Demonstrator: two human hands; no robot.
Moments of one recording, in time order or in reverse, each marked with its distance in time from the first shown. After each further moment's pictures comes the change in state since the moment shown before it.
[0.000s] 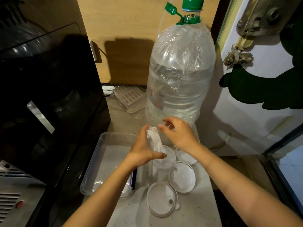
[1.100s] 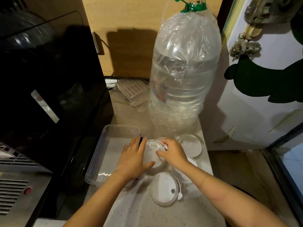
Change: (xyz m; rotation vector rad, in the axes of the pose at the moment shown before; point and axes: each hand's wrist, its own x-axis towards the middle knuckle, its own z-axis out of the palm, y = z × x) left_hand -0.039 -0.045 -0.003 0.893 -0.072 -0.035; right_hand -0.035 0.049 0.079 0.014 -0.176 0.245
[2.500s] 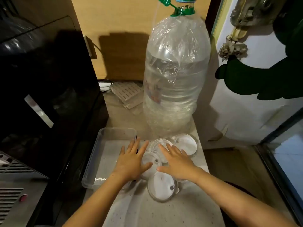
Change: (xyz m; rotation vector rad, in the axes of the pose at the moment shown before) left_hand 0.006 -0.001 0.002 0.116 -0.149 0.039; right_hand -0.029 0.023 -0.016 -0.497 -0.395 -0.098
